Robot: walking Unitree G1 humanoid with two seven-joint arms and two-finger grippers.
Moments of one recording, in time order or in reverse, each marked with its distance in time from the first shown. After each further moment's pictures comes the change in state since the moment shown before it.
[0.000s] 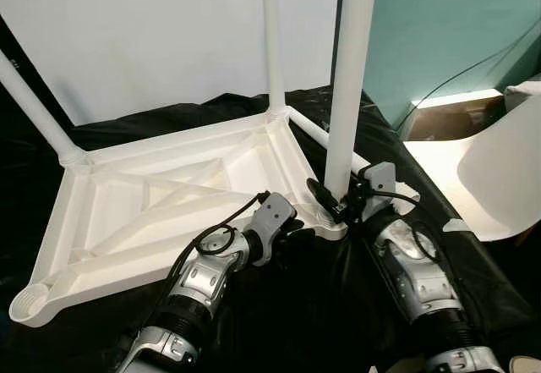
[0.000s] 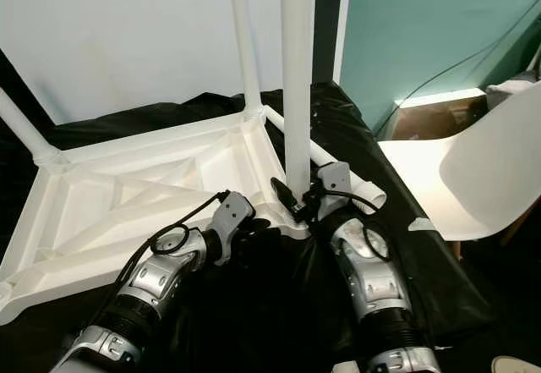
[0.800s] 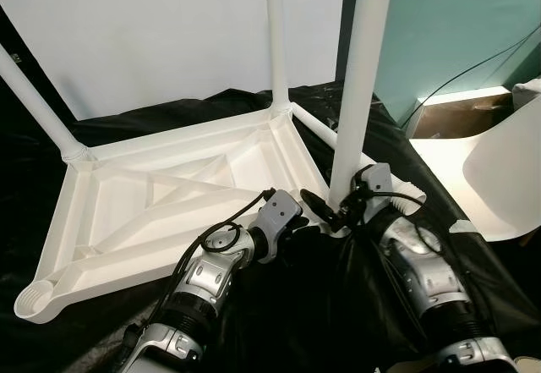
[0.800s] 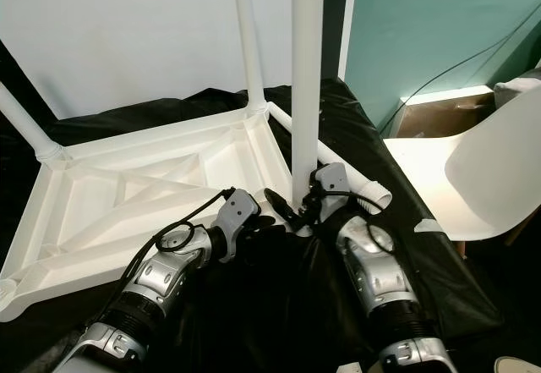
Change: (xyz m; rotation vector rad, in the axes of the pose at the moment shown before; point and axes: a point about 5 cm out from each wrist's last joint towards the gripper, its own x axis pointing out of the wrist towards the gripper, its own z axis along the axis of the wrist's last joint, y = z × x) left arm 0.007 -0.004 0.008 0.011 -0.021 -0.014; right arm -0.006 -0.015 -0.002 -0.038 0.090 0.251
